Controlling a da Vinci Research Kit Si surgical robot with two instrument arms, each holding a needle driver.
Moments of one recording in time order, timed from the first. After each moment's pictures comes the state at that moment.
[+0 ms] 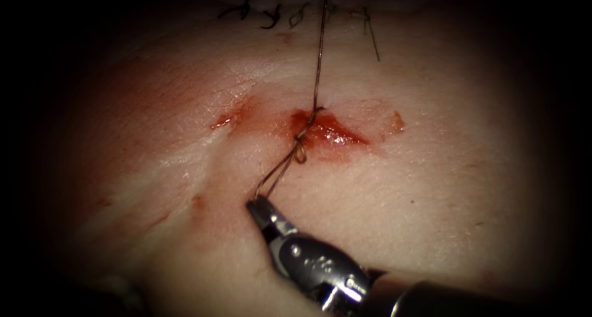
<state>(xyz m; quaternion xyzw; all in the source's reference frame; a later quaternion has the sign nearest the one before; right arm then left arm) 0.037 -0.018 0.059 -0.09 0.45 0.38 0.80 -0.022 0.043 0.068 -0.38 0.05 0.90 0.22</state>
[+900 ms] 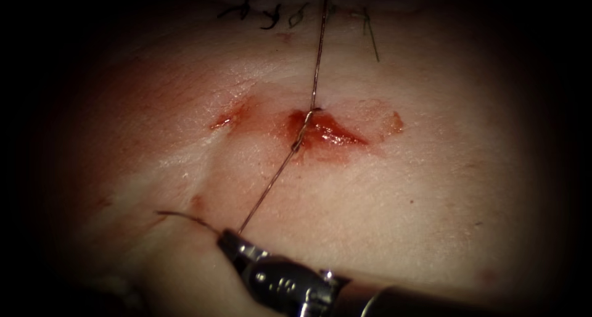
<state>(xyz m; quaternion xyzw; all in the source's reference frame) 0.040 -0.022 0.061 -0.06 0.43 0.23 0.87 -0.023 0.046 0.069 -0.39 0.06 0.89 0.22</state>
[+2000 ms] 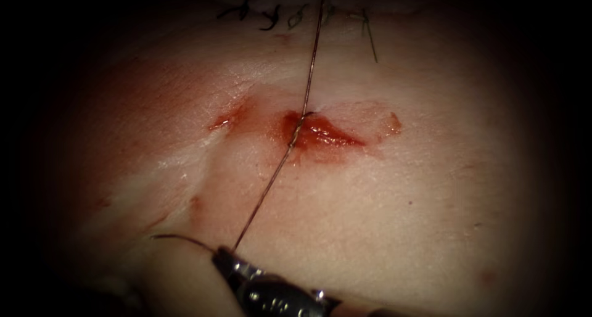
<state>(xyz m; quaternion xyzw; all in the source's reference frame) 0.041 -0.026 0.062 -0.04 0.42 0.22 0.88 -0.024 0.049 0.070 -0.38 0.08 0.89 0.22</state>
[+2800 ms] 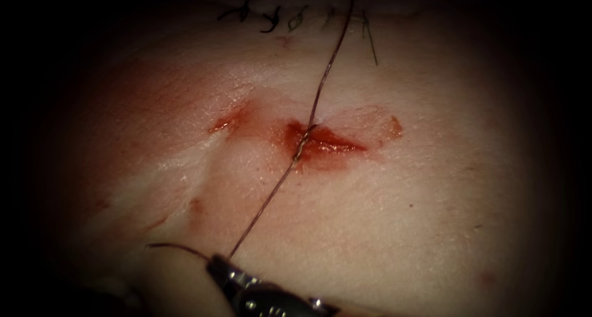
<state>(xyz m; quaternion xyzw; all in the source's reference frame) 0.041 -0.025 0.061 -0.02 0.43 0.25 0.87 -0.019 0.039 0.065 -0.40 0.07 0.90 0.18</state>
